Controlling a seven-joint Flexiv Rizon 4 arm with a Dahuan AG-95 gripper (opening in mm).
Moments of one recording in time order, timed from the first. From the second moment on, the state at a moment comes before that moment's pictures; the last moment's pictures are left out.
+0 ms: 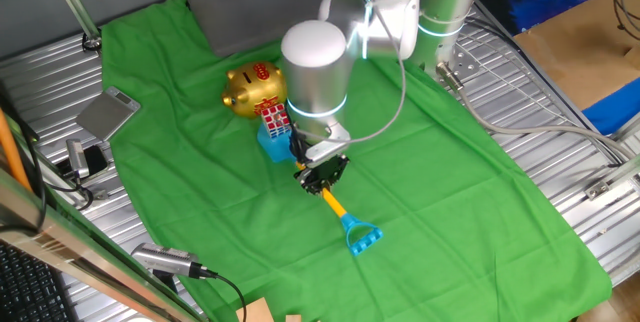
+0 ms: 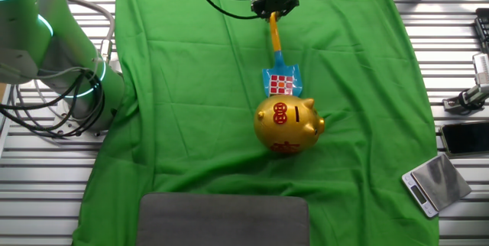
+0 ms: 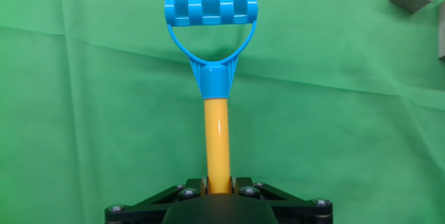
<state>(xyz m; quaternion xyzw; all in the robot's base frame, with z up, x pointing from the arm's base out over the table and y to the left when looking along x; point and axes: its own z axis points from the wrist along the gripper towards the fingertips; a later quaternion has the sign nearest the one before) 0.431 0.227 0.034 -0.75 0.66 0.05 0.06</state>
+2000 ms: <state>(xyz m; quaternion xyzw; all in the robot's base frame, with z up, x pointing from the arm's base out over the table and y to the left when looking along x) 0.434 0.231 0.046 -0.73 0.68 0.08 -0.01</state>
